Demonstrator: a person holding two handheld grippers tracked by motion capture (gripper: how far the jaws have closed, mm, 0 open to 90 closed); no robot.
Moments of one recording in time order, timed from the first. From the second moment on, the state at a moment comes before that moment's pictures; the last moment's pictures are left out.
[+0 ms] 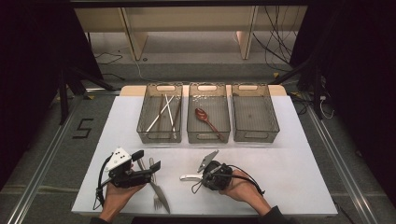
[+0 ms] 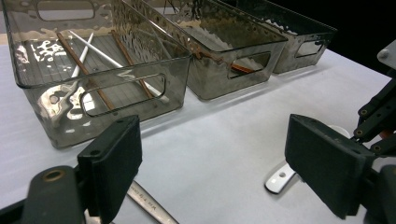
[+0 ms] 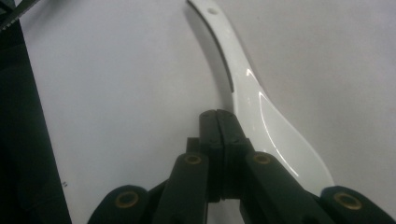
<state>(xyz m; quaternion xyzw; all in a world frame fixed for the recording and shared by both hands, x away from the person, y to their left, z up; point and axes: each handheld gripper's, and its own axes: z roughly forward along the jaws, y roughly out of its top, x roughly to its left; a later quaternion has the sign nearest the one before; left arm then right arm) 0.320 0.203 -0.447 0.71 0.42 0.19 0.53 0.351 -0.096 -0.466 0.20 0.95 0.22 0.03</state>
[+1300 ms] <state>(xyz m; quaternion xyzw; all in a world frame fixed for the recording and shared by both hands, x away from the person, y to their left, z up) 0.320 0.204 -0.447 0.71 0.42 0.19 0.53 0.375 -0.064 -0.467 0.15 0.97 0.21 0.03</state>
